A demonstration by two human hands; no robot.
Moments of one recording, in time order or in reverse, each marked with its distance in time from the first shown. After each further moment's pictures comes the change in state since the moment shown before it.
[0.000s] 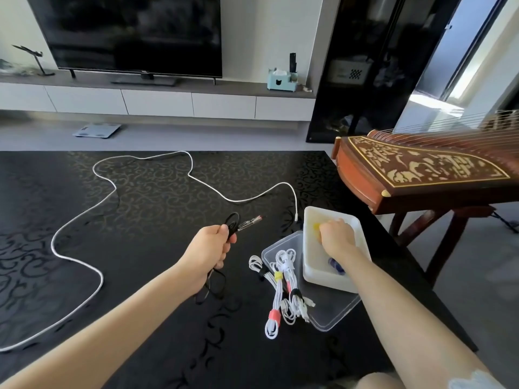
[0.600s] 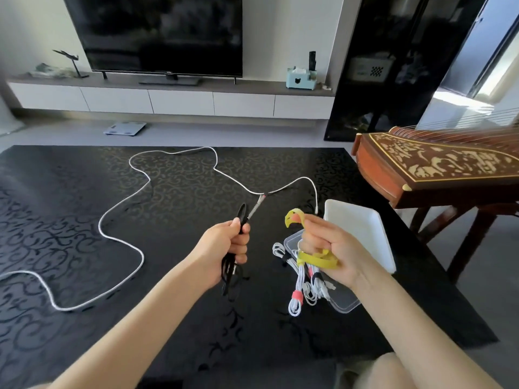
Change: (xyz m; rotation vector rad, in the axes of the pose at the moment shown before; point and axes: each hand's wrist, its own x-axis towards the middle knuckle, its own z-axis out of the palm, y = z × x) left_hand -0.052 0.005 -0.031 -0.422 -0.189 -0.090; right_hand -0.139 -0.076 -0.095 2.086 -0.626 -0.204
